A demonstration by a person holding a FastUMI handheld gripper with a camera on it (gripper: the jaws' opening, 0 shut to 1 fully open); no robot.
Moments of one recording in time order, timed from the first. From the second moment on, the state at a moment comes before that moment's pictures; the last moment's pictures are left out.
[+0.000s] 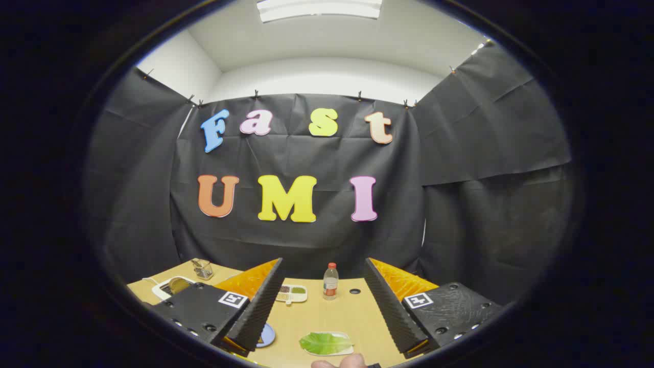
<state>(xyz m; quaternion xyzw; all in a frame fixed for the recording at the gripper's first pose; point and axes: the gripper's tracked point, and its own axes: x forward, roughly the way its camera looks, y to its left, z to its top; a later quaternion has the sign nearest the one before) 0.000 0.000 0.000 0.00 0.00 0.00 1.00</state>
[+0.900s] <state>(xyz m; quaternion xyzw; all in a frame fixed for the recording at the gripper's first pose) 0.004 0.027 -0.004 0.01 0.02 0.02 1.00</state>
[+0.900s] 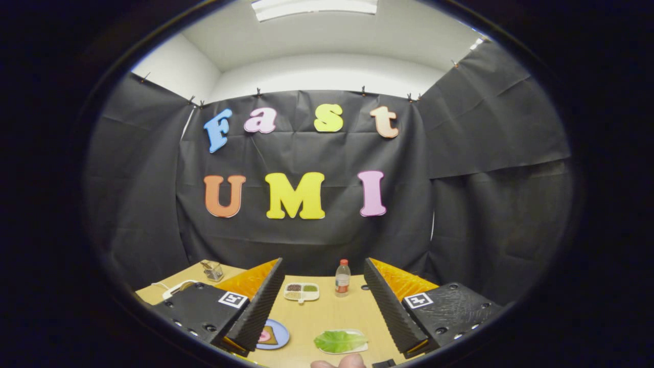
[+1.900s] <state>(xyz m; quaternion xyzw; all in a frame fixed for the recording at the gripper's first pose) 0.037 0.005 -0.114 0.00 0.13 0.05 0.99</state>
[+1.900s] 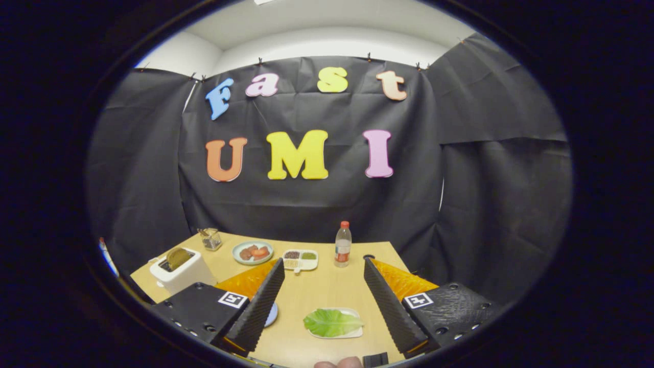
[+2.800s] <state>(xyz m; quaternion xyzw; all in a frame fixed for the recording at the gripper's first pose) 0.101 -0.007 -0.364 -0.01 0.35 0.06 0.94</state>
